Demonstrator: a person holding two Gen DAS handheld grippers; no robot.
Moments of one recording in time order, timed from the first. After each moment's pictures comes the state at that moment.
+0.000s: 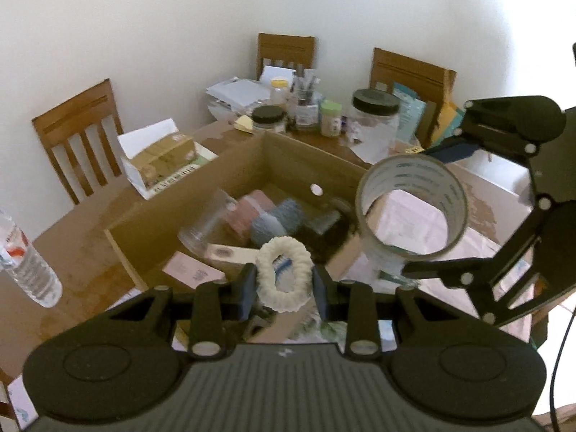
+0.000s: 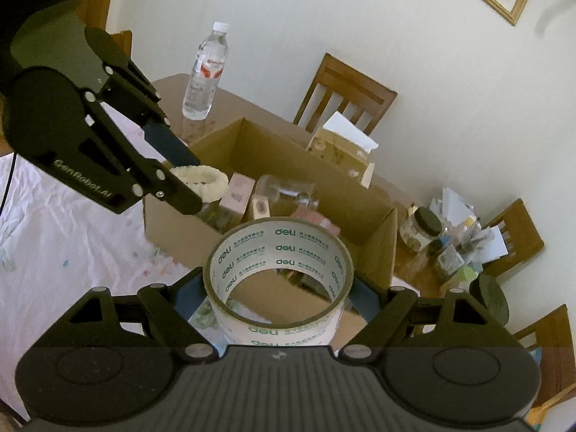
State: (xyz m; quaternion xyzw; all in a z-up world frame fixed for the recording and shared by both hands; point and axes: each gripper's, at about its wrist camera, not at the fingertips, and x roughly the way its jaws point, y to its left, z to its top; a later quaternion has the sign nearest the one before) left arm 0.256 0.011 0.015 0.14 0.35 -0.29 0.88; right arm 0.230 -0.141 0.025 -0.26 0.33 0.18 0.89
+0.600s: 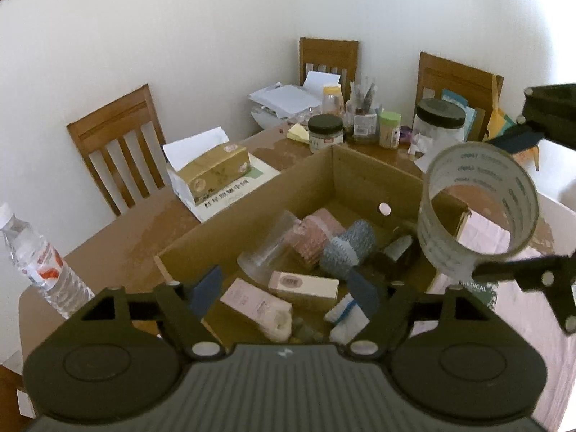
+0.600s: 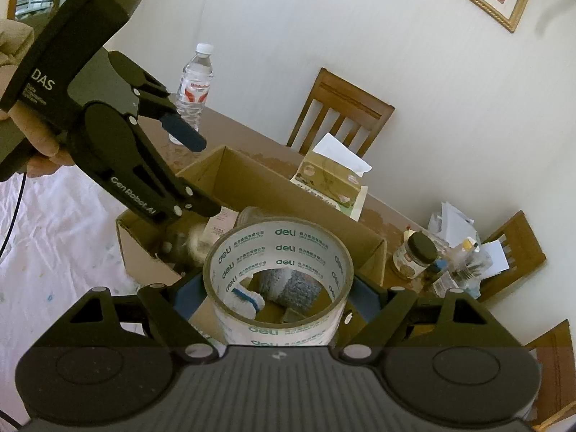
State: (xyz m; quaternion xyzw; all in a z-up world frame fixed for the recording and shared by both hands) left arm 0.306 0.019 0.008 0.15 0.34 -0.23 0.90; right arm 0.265 -0.141 0.040 -0.25 0.32 0.19 0.90
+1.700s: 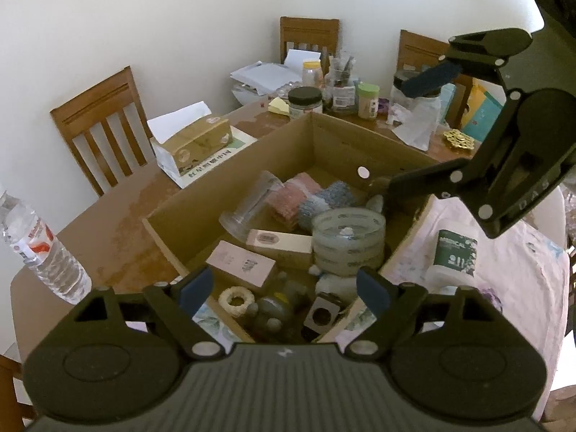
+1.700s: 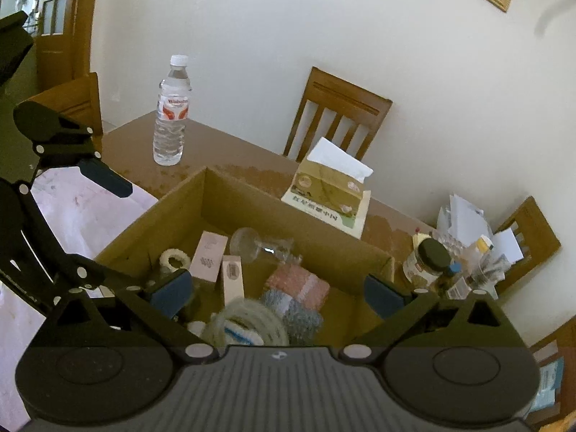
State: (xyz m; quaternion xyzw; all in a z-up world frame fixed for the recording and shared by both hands) left arm 0.283 0.032 0.001 0.17 0.37 -0.26 0.88; right arm 0.311 -0.144 0.038 -0.20 0.33 0.19 0.90
